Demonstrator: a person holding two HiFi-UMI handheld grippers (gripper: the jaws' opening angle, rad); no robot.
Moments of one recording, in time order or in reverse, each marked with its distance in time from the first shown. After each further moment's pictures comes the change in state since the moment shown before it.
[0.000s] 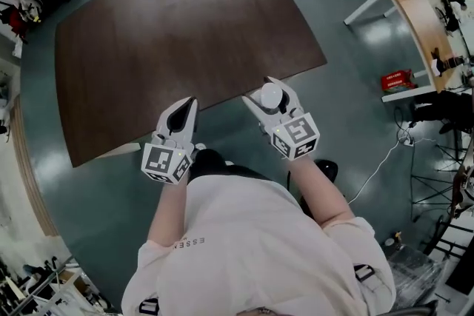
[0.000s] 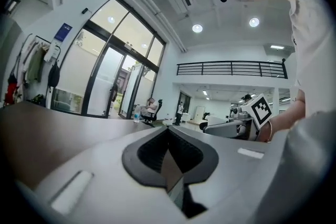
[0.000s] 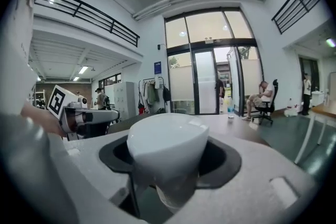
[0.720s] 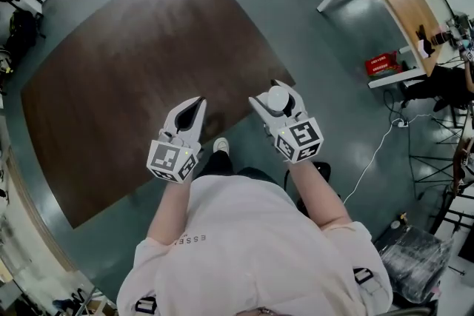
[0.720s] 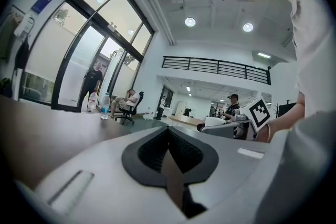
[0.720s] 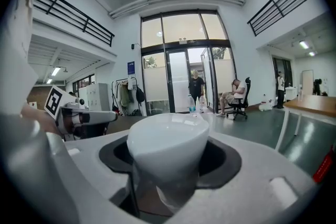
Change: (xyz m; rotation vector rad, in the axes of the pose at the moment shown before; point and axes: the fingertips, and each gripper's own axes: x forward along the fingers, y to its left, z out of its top) left arm 0.233 -0.053 -0.014 -0.031 0.086 -0.225; right arm -0.016 -0.221 -0.006 0.105 0.004 -0.232
